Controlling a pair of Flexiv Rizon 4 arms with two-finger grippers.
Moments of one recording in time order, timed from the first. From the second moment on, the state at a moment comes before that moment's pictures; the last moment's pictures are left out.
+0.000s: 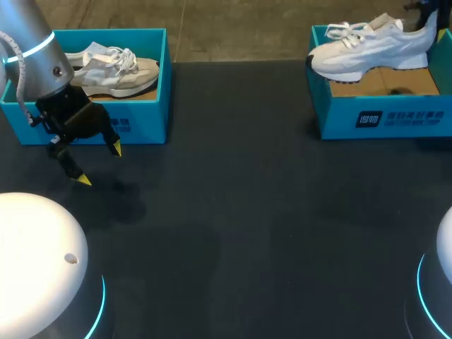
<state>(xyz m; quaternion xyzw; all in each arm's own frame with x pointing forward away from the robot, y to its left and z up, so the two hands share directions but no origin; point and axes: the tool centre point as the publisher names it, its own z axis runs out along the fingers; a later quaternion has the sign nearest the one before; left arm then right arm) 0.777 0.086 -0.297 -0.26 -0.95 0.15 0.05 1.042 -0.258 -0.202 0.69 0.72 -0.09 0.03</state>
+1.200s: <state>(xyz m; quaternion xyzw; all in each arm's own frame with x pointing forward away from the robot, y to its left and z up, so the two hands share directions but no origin) 0.777 0.086 -0.297 -0.26 -0.95 0.15 0.05 1.035 -0.289 -0.210 0.76 0.64 -0.12 0.04</state>
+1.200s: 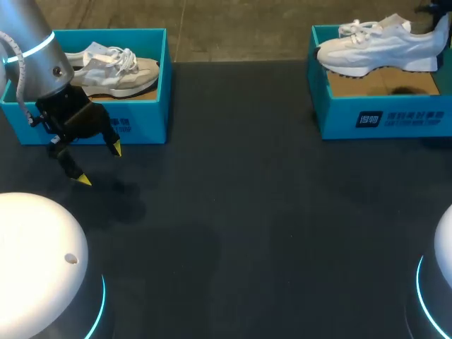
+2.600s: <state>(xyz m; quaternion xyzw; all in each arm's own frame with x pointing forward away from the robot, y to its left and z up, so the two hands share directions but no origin) 0.777 0.086 -0.297 -0.26 -0.95 0.15 0.05 1.040 -0.329 -0.262 0.74 0.67 -0.07 -0.01</state>
